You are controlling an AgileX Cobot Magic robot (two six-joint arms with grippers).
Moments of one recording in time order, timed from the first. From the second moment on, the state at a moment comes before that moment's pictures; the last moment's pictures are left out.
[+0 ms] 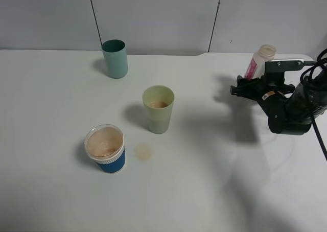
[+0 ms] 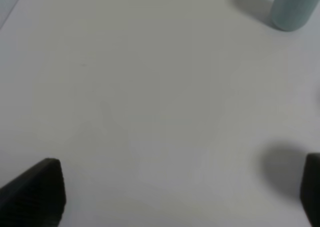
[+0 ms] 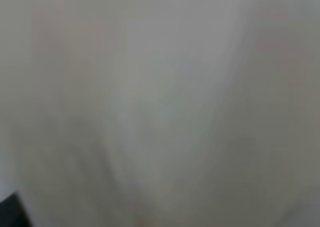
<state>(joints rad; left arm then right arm) 0.10 -0.01 -0.51 -0.01 1.05 -0.07 0.12 2.25 -0.69 0.20 -1.22 -0.15</state>
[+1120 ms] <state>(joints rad) 0.10 -0.01 -0.51 -0.01 1.05 -0.07 0.12 1.93 -0.69 0.26 -1.07 -0.33</state>
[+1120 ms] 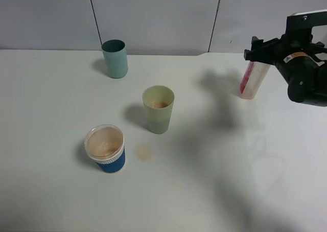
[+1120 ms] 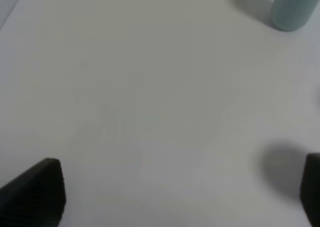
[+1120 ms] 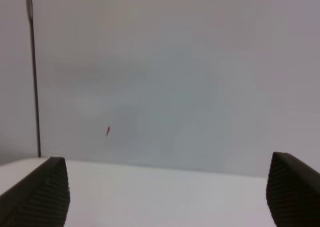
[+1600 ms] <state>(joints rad) 0.10 -0.01 -0.51 -0.01 1.05 -0.07 0.12 1.63 -0.69 0.26 -0.87 -0.42</state>
